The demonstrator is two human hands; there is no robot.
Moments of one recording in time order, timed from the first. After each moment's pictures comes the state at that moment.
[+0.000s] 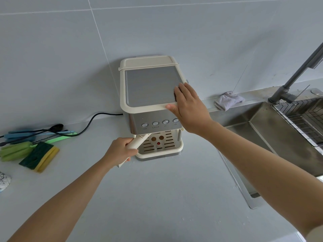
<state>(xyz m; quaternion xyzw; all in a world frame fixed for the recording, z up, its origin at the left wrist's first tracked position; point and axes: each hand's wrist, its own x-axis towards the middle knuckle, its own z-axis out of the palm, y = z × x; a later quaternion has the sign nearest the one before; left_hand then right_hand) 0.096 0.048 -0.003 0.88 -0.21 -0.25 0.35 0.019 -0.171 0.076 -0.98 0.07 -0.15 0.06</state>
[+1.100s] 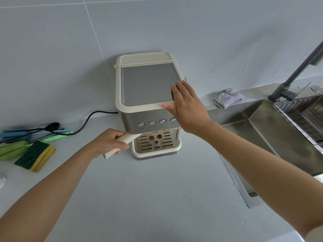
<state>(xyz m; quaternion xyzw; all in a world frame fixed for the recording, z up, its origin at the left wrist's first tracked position) 0.126 0.055 0.023 0.84 -0.21 -0.35 0.36 0.019 -0.172 0.076 -0.98 0.08 -0.16 0.07</state>
